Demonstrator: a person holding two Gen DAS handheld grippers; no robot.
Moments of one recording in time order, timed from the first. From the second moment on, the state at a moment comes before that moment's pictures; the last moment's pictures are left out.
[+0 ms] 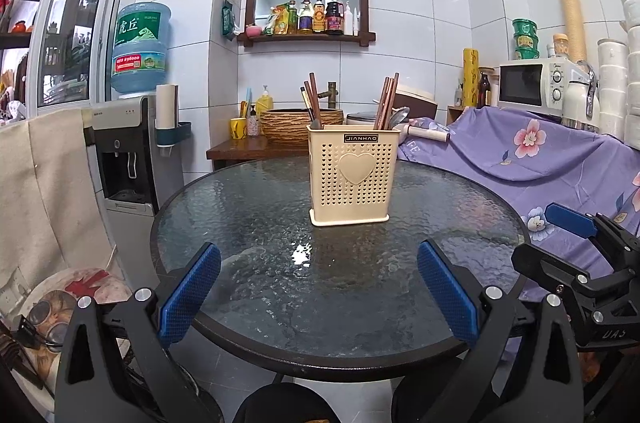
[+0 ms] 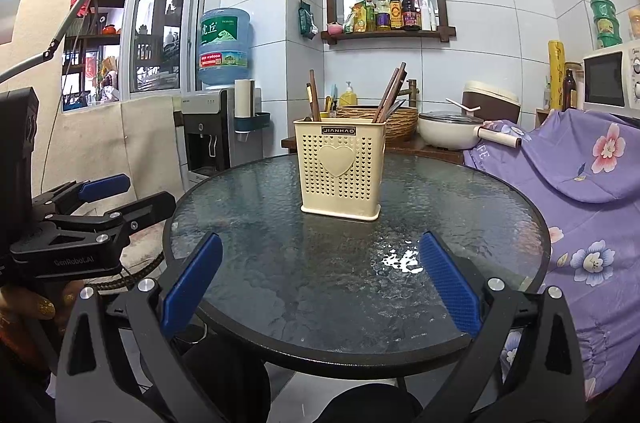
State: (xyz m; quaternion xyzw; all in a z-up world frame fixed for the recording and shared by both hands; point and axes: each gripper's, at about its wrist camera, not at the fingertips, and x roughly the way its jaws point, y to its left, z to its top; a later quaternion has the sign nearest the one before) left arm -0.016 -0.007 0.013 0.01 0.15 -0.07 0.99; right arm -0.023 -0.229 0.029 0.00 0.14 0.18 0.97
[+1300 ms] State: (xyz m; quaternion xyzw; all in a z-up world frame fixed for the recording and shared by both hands) left arm -0.014 -0.010 0.011 0.02 0.16 -0.07 0.98; right arm -0.020 -0.229 0.026 0.00 0.15 0.17 0.97
